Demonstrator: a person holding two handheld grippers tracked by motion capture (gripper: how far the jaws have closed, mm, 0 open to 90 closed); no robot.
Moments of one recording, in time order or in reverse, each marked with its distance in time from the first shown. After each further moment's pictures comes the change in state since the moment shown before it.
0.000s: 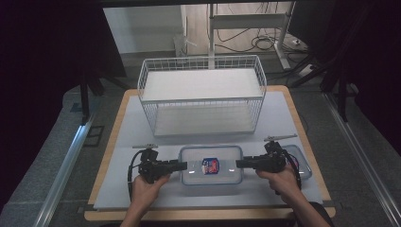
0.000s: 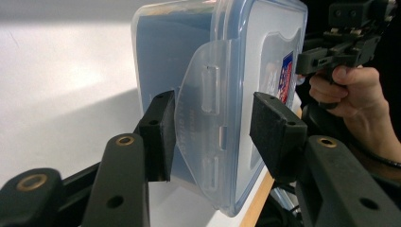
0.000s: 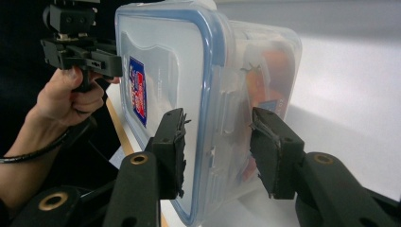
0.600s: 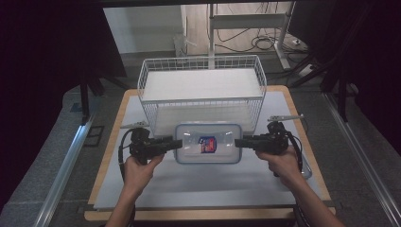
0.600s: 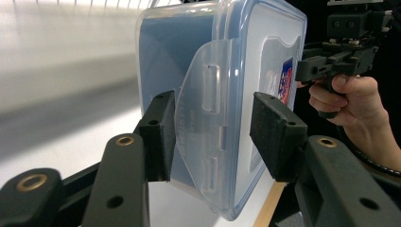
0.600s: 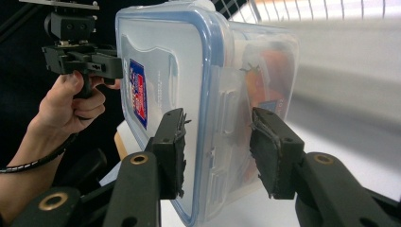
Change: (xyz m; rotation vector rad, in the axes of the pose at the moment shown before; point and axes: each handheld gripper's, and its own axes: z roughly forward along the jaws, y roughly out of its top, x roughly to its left) left arm -0.037 0.066 -0.038 -0.117 0.037 0.153; right arm 0.036 0.060 -0.021 -0.124 -0.002 -0.135
